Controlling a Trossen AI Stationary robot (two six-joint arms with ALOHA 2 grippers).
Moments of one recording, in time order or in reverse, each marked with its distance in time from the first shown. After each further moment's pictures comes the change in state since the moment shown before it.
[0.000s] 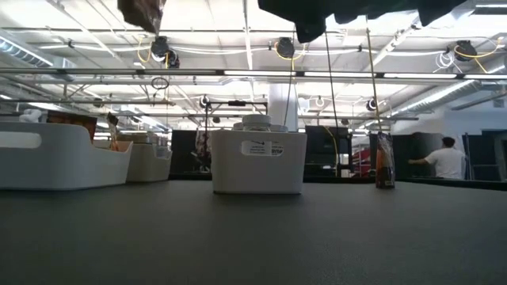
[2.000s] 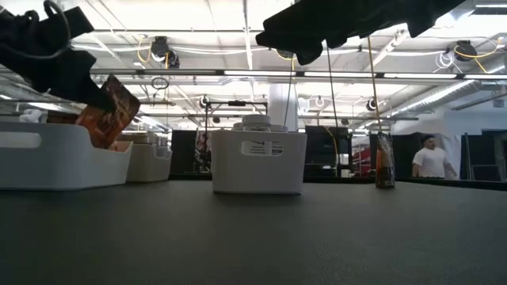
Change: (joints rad) left arm 0.087 0.151 -0.271 -0.756 0.434 -1.071; right arm -0.085 0.000 0.000 -0.076 0.000 0.067
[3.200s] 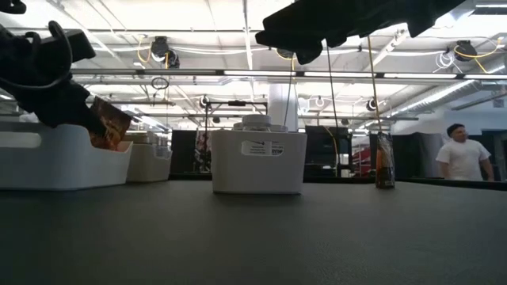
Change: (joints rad) left arm 0.003 0.127 0.000 0.034 0.123 0.029; right arm 0.000 0.000 0.000 0.006 0.000 0.001
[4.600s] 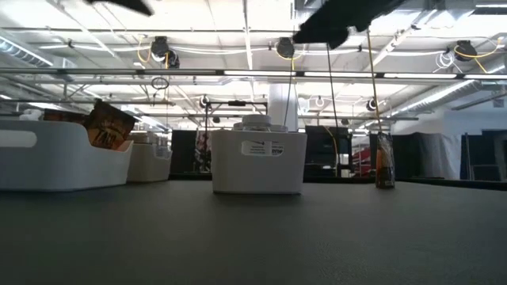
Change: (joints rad) left arm 0.244 -0.421 0.497 0.169 0.117 0.781; right arm -0.025 -0.217 0.080 -0.478 0.109 0.000
